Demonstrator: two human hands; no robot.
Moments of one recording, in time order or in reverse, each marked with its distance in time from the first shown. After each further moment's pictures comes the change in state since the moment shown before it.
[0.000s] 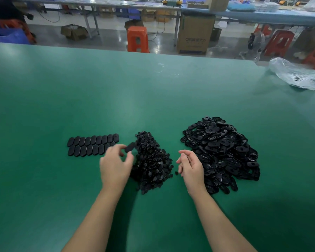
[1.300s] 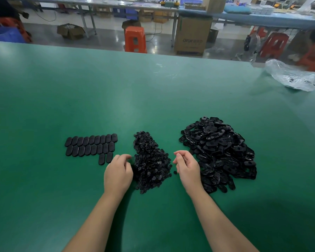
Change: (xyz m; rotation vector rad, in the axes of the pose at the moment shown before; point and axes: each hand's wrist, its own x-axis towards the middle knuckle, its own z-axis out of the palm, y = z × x) left_hand -0.014 -0.025 0.023 0.069 -0.211 0.026; right_hand 0.001 -0.004 0.003 -0.167 -0.008 0.003
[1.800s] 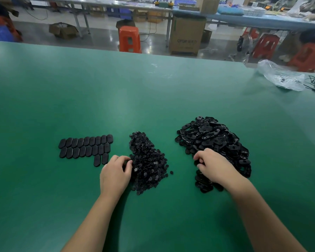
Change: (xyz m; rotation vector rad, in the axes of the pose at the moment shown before) left_hand 0.001 -0.002 0.002 0.053 0.030 0.076; right_hand 0.022 -0.048 -0.096 -1.204 -0.348 -0.072
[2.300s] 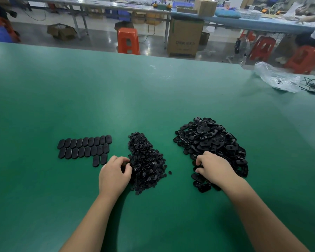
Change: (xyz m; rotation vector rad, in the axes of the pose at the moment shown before) left_hand -0.001 -0.002 -0.002 -0.027 -0.053 -0.034; right_hand 0.003 0.010 0.010 -0.179 -0.015 0.013
